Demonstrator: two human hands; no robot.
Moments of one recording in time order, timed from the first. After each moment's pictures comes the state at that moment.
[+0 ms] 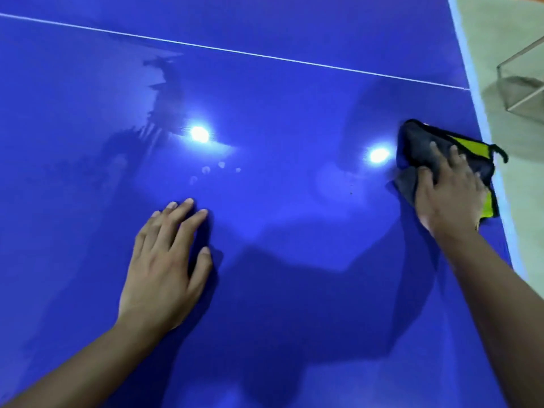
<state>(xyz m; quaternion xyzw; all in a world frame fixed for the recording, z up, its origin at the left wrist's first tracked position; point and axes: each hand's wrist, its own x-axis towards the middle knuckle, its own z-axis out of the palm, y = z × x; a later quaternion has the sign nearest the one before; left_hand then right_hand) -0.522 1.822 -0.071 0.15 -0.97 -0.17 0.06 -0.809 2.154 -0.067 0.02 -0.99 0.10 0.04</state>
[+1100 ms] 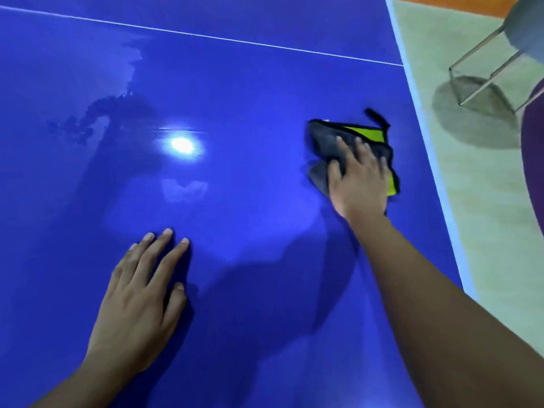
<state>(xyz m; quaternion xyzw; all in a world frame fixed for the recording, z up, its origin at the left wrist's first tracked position) -0.394 1.889 -0.070 0.11 -0.98 -0.16 0.02 -0.697 2.136 -0.076 0.08 -0.99 0.11 0.03</state>
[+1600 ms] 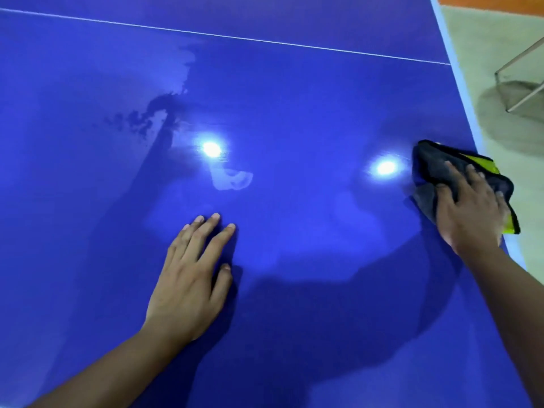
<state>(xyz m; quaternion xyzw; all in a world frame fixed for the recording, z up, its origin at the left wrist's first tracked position) -0.391 1.892 -0.066 0.12 -0.97 -0.21 0.03 -0.680 2.241 -0.073 0.00 -0.99 0.12 0.02</state>
